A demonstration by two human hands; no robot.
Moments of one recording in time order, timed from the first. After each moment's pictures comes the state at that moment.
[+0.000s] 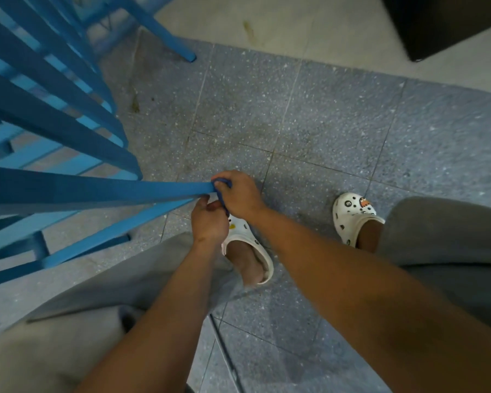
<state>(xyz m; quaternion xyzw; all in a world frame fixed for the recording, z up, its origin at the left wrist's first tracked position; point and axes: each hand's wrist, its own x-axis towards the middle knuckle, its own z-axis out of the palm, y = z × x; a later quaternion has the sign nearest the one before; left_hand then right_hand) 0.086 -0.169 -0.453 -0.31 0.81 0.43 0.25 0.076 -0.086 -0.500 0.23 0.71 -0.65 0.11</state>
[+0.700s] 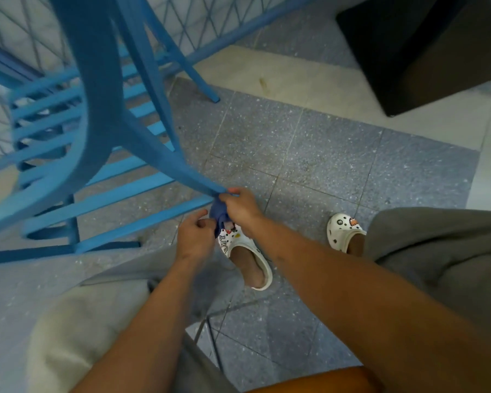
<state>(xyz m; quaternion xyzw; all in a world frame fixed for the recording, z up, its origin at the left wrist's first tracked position) 0.114 -0.235 -0.356 -0.19 0.86 0.41 0.23 0.095 -0.119 -0.399 0.37 0.58 -0.70 0.17</state>
